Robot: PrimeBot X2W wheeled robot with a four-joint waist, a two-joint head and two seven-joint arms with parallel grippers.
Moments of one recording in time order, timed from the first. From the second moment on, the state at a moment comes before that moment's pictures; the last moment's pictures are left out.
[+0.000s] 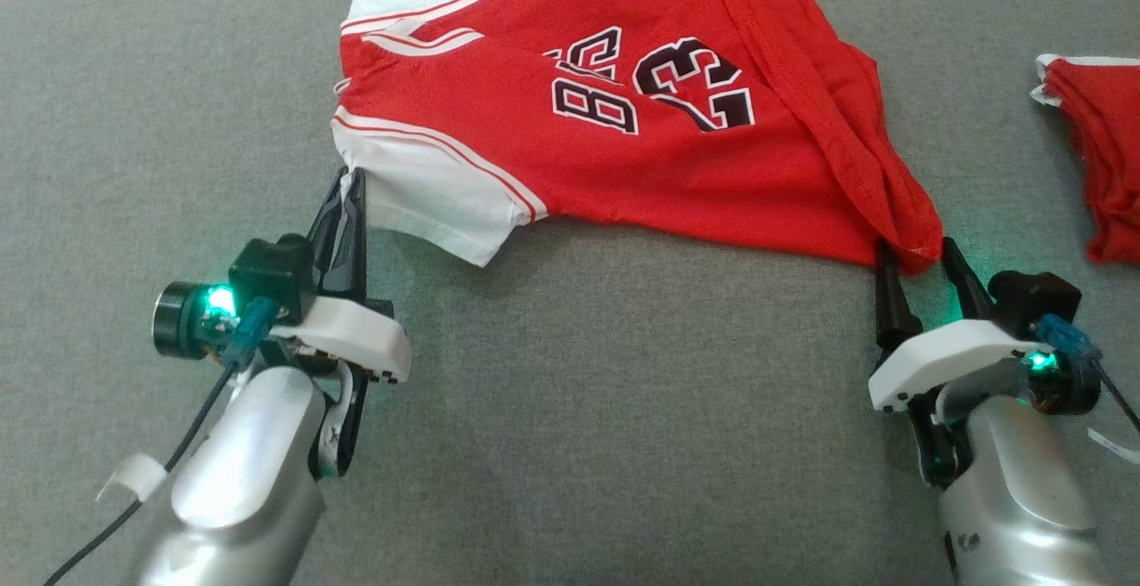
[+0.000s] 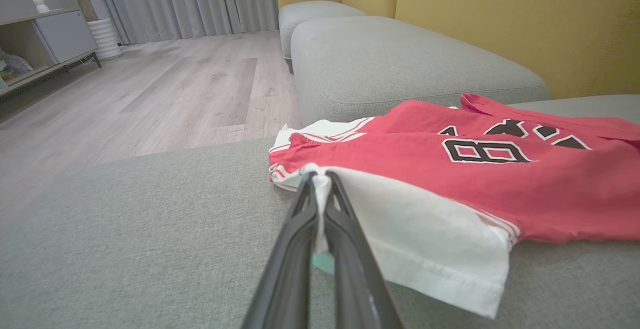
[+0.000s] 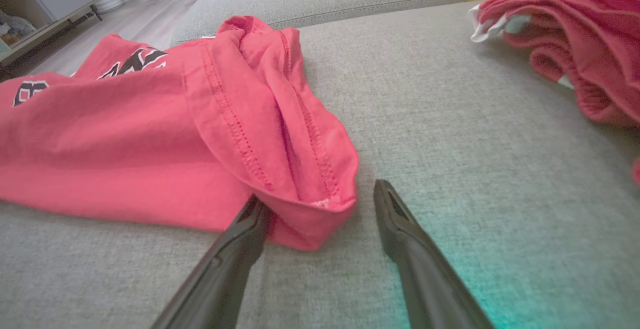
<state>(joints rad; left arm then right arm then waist) -0.48 0.25 -0.51 0.43 -0.42 0.18 -0.14 -0.38 -0.05 -0.08 0.71 0.11 0.13 -0.18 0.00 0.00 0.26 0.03</state>
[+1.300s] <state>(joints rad) -0.67 0.28 -0.34 0.34 -0.71 0.07 -0.02 -0.49 -0.05 0.15 0.37 1.01 0.13 0.06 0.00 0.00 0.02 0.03</state>
